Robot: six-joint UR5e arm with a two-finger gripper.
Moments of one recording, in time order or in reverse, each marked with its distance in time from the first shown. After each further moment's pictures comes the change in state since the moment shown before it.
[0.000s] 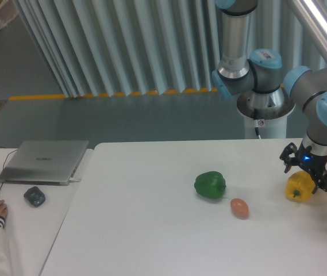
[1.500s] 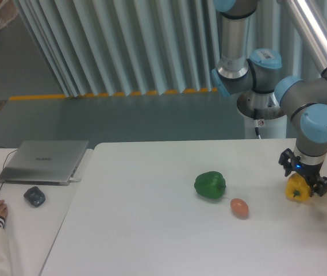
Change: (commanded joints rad) arm -0.064 -0.032 0.006 0.003 0.164 0.018
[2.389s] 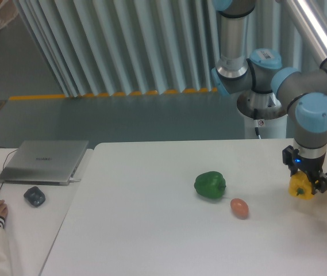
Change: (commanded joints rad) arm -0.014 0.028 0.187 -0.072 -0.002 0.006
